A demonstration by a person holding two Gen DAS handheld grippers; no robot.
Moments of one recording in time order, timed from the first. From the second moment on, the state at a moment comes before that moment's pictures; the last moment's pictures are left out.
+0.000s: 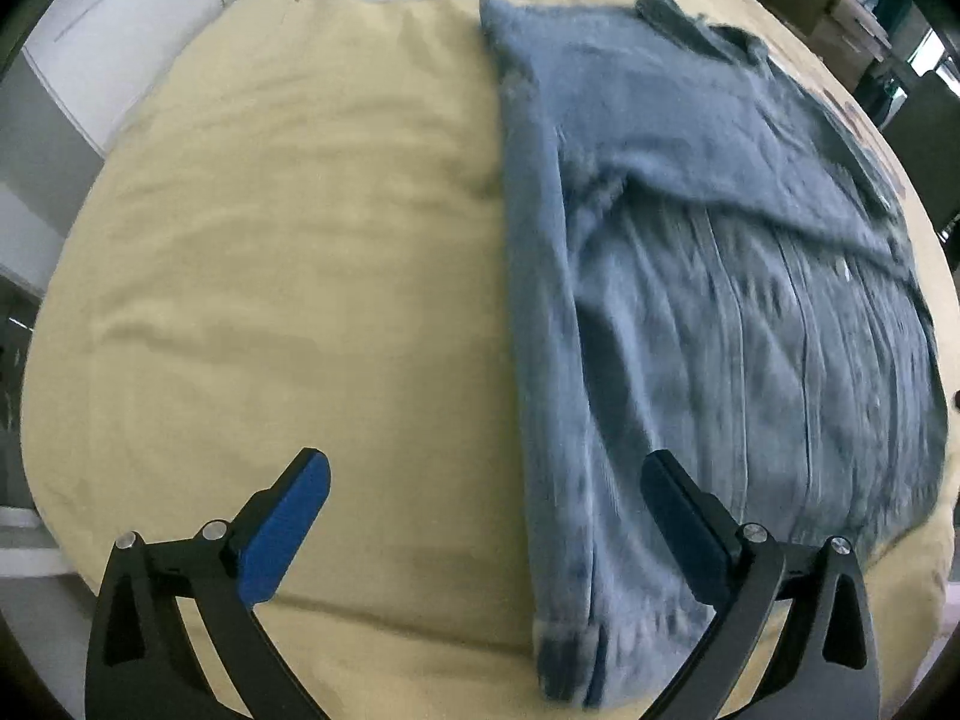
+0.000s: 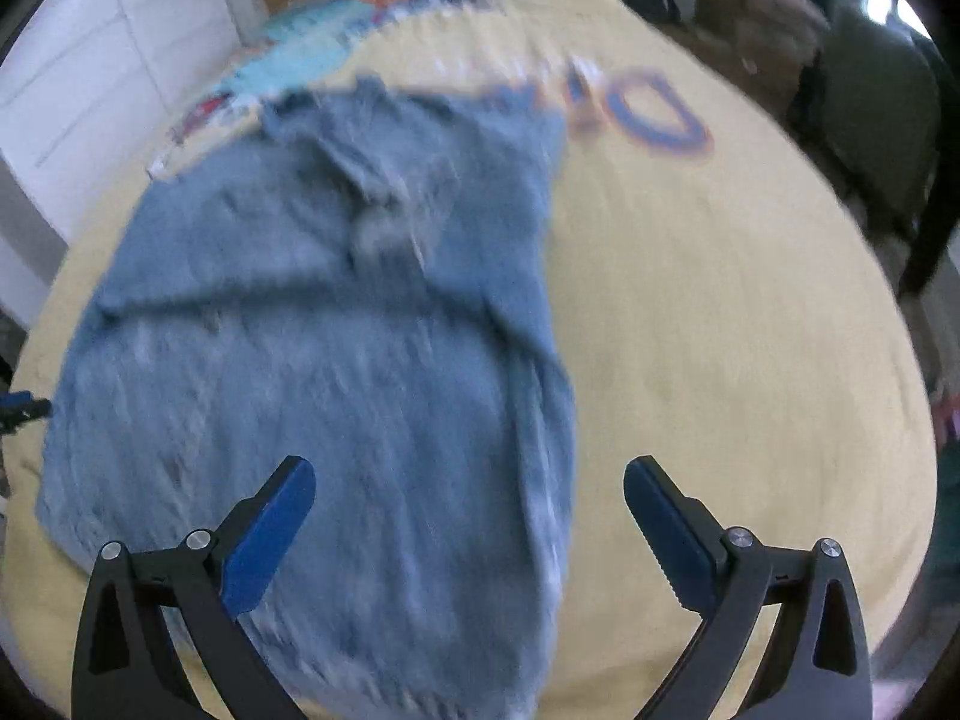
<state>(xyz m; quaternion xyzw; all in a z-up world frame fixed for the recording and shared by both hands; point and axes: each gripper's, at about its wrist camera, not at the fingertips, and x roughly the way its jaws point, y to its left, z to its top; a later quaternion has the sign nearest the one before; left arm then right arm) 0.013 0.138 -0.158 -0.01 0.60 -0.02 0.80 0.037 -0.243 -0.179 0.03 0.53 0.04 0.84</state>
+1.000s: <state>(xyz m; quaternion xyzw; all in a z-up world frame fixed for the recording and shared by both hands) -0.032 0.135 -0.216 -0.02 0.64 -0.03 0.77 -0.002 -0.250 -0.246 0.04 0.60 0.02 0.79</state>
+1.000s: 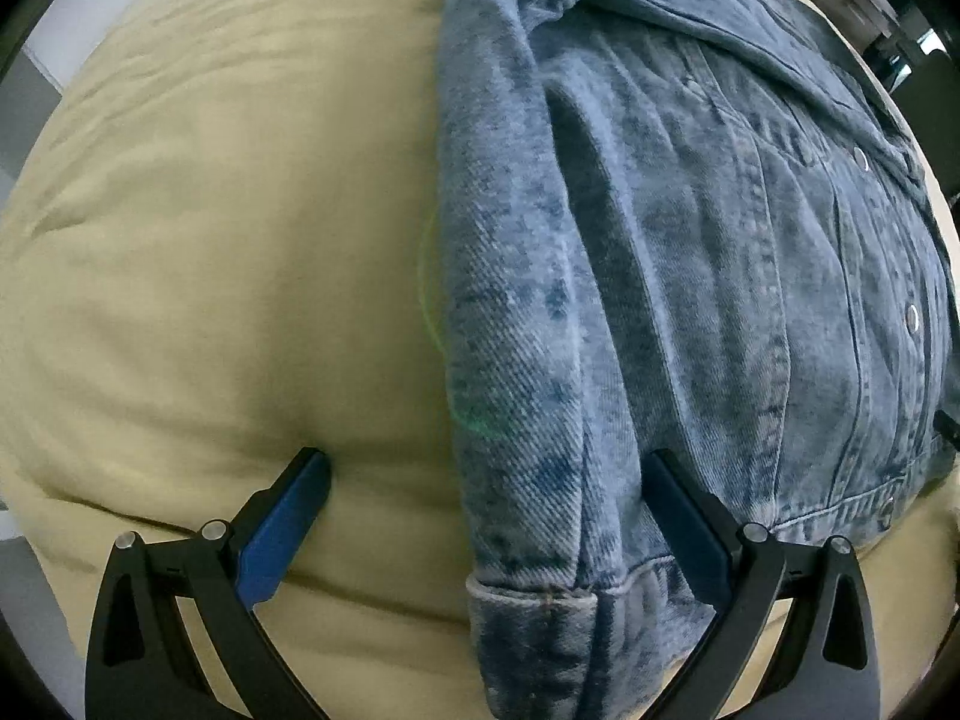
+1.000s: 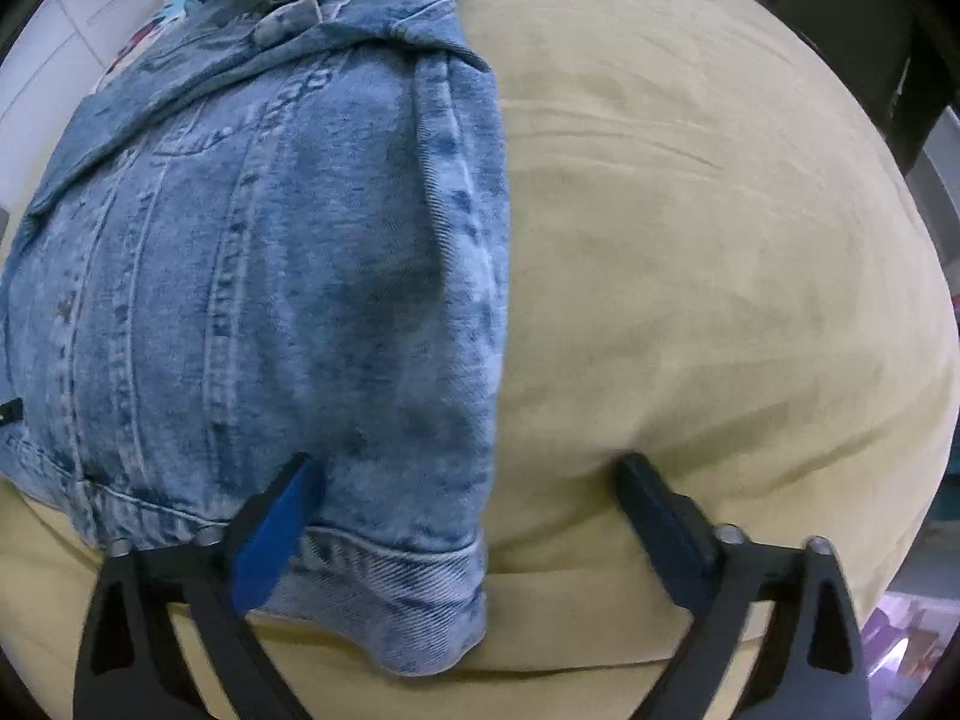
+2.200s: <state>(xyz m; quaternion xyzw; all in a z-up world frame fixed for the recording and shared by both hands) 0.078 0.108 -0.046 -0.11 0.54 -0.13 0.82 0.076 -0.255 -0.065 0.14 0.47 0.12 0.86</state>
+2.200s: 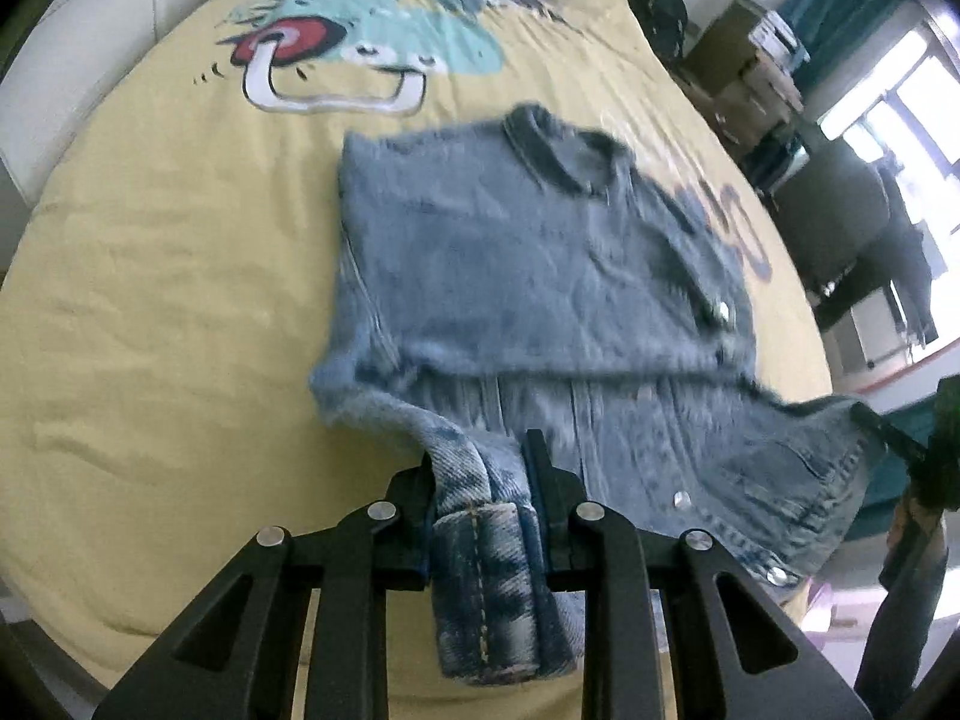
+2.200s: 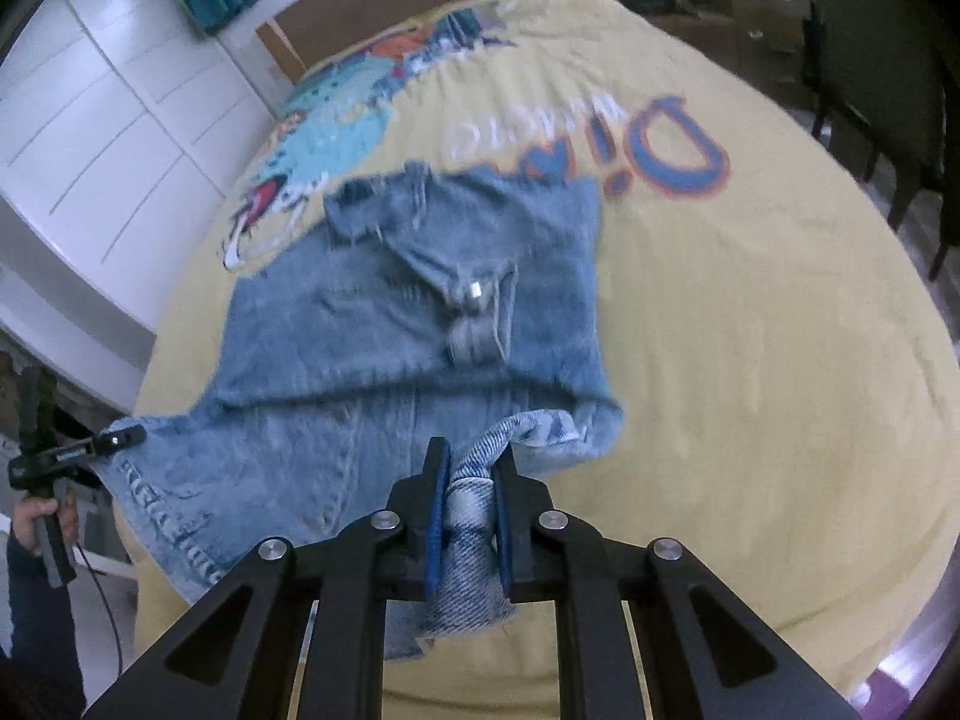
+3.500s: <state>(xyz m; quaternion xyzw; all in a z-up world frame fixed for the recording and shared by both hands) 0.320 0.127 -0.137 -0.10 0.61 0.02 0.79 0.339 -0.264 -0.147 0.16 0.54 0.00 0.83</state>
